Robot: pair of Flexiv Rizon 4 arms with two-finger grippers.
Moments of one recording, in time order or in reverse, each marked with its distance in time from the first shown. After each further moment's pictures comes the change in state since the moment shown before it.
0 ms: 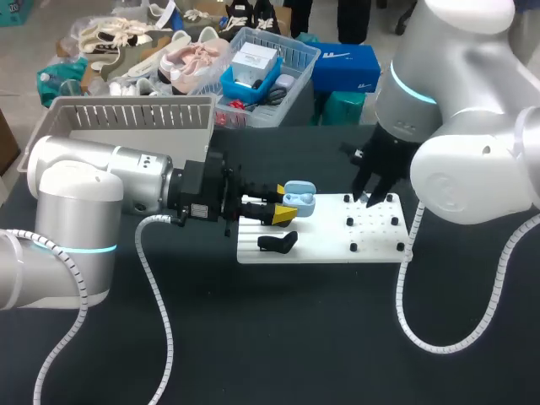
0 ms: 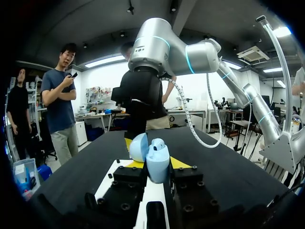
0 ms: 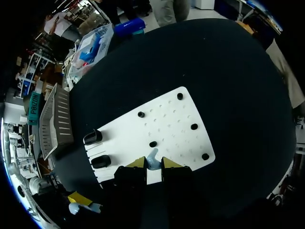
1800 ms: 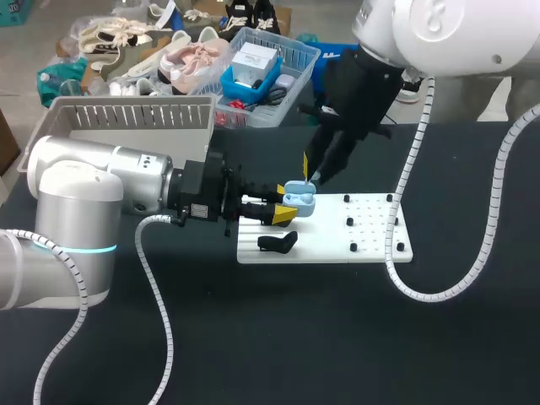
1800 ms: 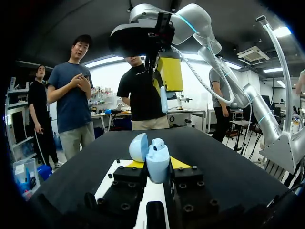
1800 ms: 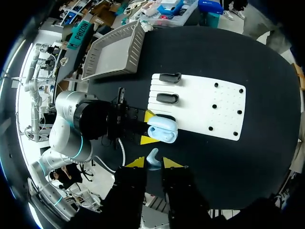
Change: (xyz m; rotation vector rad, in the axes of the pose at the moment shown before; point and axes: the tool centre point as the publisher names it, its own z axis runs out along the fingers) left arm 0.000 0.000 0.000 0.000 0.000 0.000; right arm 0.088 0.079 -0.108 -0.205 0.341 -0.531
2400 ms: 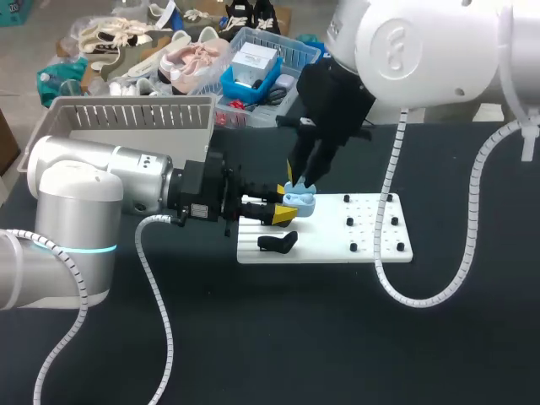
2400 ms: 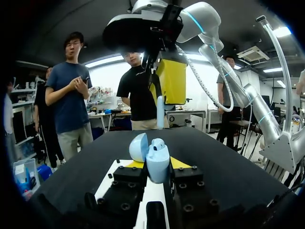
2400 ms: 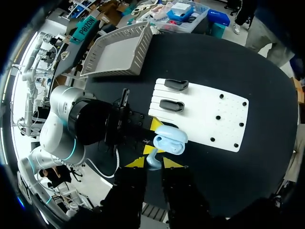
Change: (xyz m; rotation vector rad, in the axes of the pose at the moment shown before) left arm 0.000 0.000 0.000 0.000 0.000 0.000; right arm -0.009 0.011 0.021 0.076 -0.046 -0.066
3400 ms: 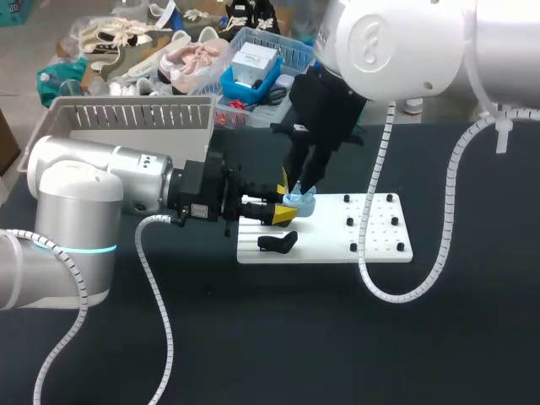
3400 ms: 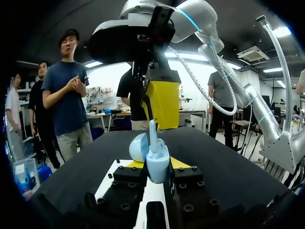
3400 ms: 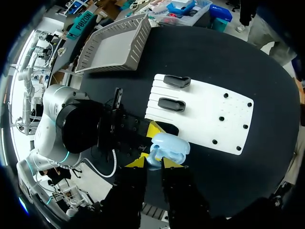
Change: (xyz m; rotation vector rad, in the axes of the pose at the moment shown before) left arm 0.000 0.000 0.000 0.000 0.000 0.000; right arm -0.007 -0.005 0.020 0.007 0.060 -0.001
